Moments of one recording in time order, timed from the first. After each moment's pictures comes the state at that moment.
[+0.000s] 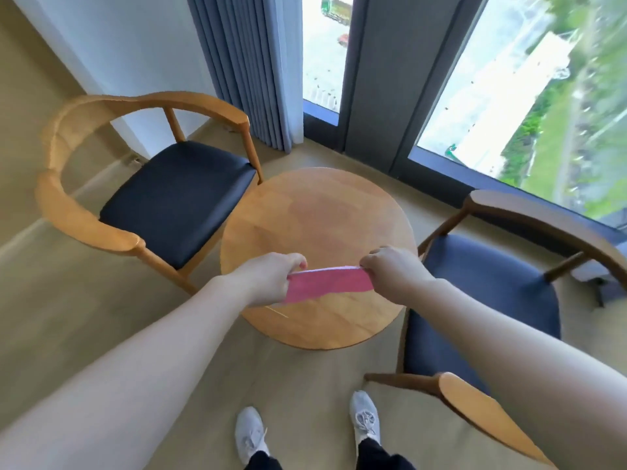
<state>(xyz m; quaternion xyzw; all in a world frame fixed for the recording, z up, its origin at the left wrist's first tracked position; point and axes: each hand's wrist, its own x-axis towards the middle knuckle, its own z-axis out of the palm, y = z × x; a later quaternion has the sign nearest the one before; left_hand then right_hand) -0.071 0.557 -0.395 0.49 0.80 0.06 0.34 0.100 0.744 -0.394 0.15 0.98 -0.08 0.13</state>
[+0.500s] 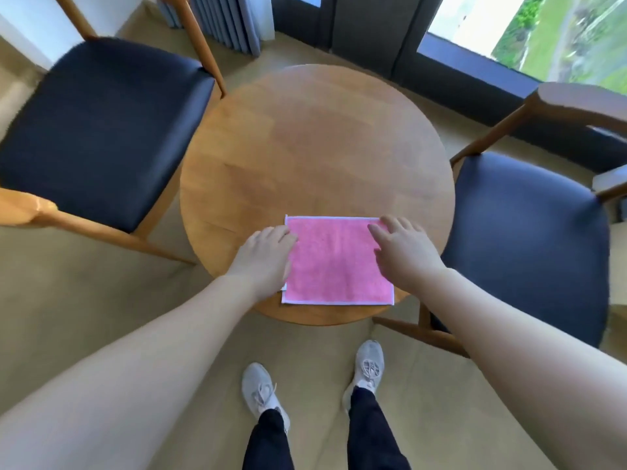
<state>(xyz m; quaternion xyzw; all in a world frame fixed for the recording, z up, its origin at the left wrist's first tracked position) -0.104 0.563 -0.595 0.57 0.80 0.00 0.20 0.082 0.740 -0.584 0.28 0.94 -0.07 0.20</state>
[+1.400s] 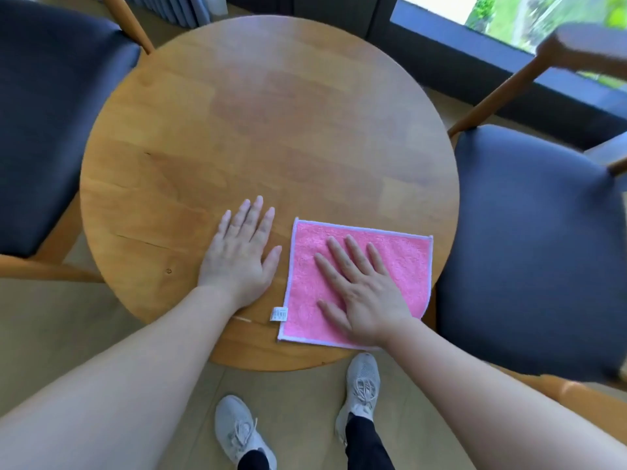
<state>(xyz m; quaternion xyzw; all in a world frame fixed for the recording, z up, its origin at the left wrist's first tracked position) -0.106 0.607 -0.714 0.54 0.83 0.02 0.12 0.109 0.708 -0.714 0.21 0.96 -0.10 0.13</state>
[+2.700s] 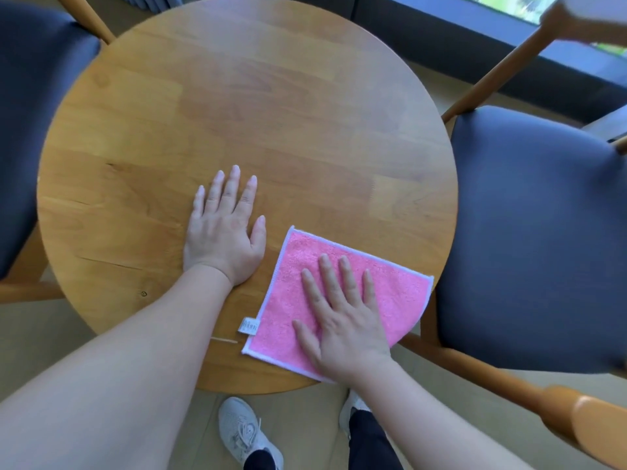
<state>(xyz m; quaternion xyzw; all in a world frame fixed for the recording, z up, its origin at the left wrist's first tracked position) -0.129 0.658 -0.721 0.50 0.86 0.03 0.09 0.101 0.664 -0.726 0.33 0.93 -0.10 0.09</state>
